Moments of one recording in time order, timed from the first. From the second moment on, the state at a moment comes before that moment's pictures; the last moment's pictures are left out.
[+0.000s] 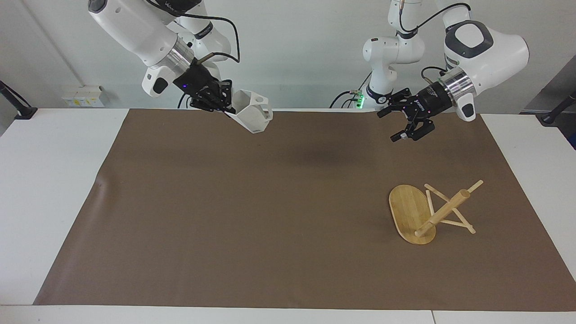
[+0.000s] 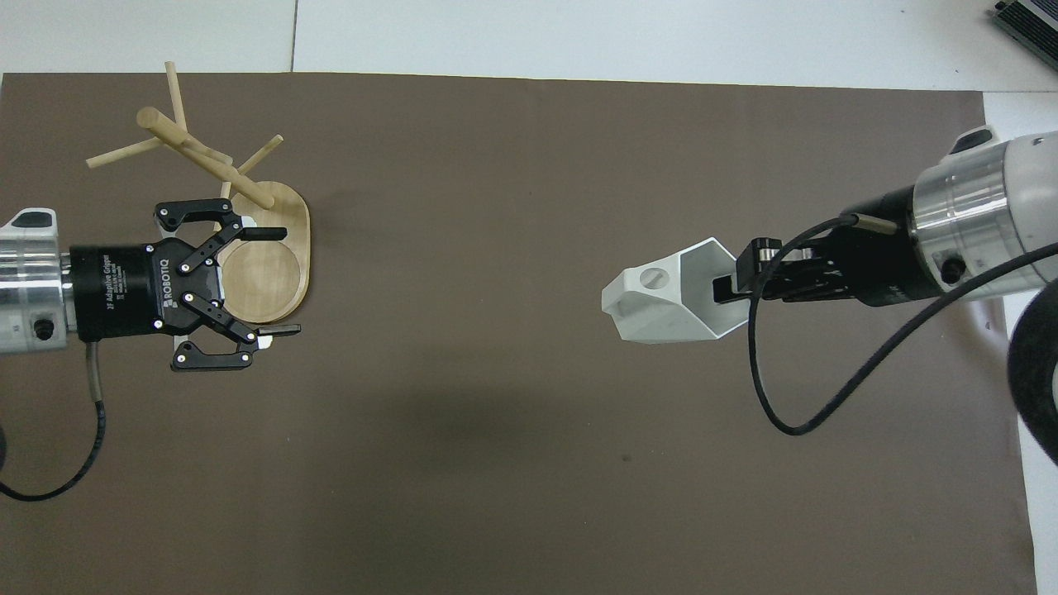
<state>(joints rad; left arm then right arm) -0.07 -0.19 -0.02 -2.08 -1.03 1.94 -1.38 -0.12 -0.01 0.27 -1.63 0.55 1.63 0.19</state>
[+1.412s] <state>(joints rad) -0.27 -0.13 -0.02 -2.10 -1.25 2.10 -1.44 -0.11 -0.06 0.58 -1.84 0.71 2.12 0.46</state>
